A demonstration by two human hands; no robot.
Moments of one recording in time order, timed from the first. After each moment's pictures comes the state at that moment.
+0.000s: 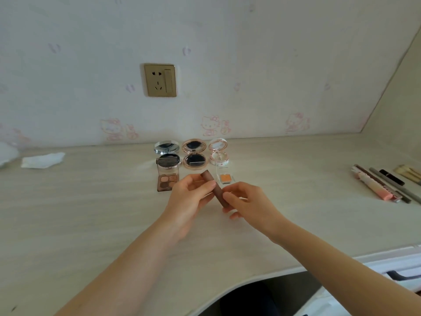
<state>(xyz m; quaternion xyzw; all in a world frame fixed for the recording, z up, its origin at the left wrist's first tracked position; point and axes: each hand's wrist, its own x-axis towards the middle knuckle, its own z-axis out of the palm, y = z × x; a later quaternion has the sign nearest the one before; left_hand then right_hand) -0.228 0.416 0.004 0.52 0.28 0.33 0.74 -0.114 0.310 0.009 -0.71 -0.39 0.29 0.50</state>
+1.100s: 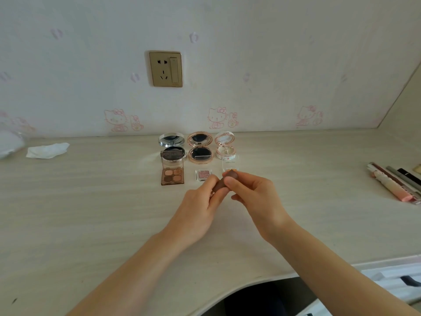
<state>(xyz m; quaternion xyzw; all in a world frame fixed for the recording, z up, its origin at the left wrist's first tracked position) -0.240 0.409 -0.010 0.86 0.22 0.27 0.36 -0.126 0.318 0.016 -0.62 -0.34 0.31 0.63</state>
